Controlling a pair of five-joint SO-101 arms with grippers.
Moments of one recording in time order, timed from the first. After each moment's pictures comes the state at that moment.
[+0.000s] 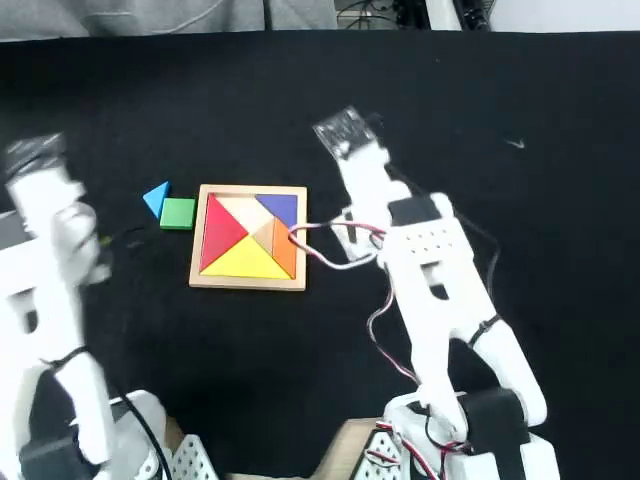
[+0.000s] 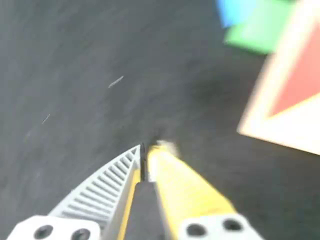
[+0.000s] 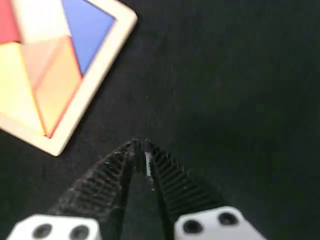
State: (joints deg) left arm -24.1 -25.3 30.4 78.0 -7.5; right arm -12.4 -17.0 37.5 54.6 17.8
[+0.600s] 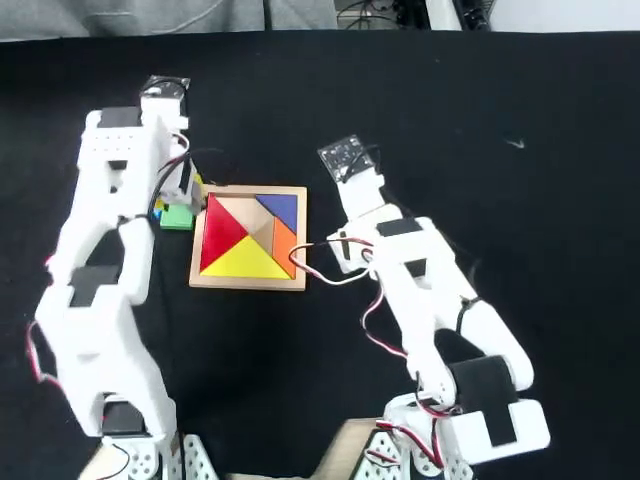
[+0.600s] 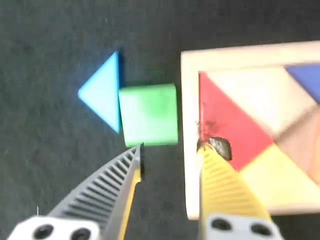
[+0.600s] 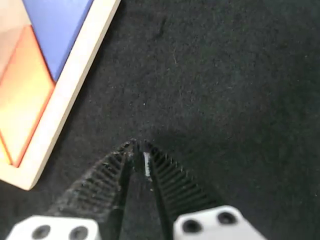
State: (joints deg) left arm -7.0 29.0 -17.5 81.5 -8.2; right arm -12.2 -7.2 46.7 35.8 15.3
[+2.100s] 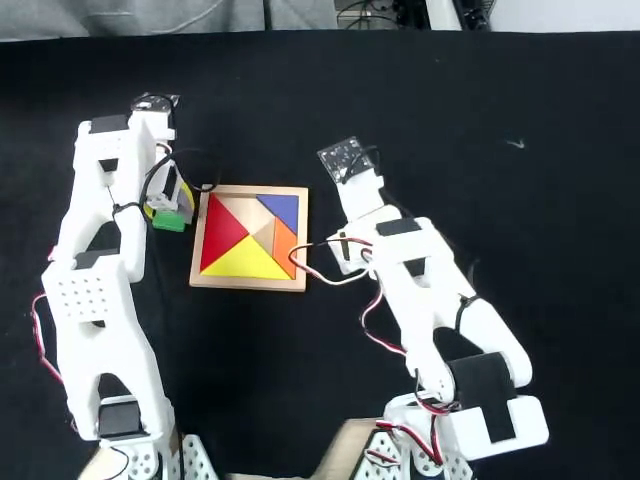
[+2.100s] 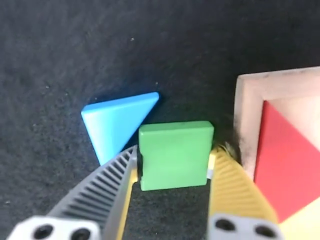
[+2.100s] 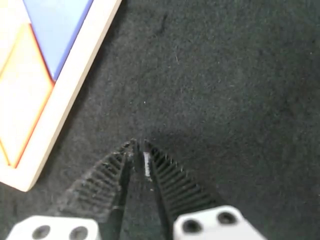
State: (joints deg) left arm -12.6 45.7 -28.2 80.4 -15.8; right arm -12.2 -6.5 46.7 35.7 15.3
